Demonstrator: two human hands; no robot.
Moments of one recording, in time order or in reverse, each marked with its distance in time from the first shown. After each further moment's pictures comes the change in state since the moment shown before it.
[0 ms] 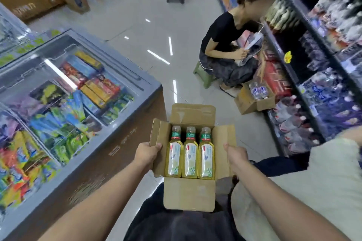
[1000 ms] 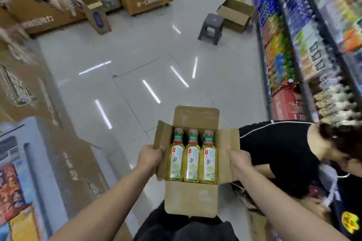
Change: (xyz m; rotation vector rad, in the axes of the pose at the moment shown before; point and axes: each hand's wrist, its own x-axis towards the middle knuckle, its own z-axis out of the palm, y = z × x) left_hand 0.449 0.696 0.027 -0.179 0.188 -0.011; right_hand 0.434 -0.770 0.185 -0.137 -0.136 -0.053
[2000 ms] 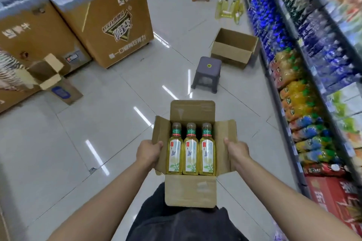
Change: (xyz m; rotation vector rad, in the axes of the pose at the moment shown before) left_hand 0.564 0.771 0.086 0.173 -0.022 0.121; right_hand 0.414 -0.814 0.178 0.106 0.054 -0.014
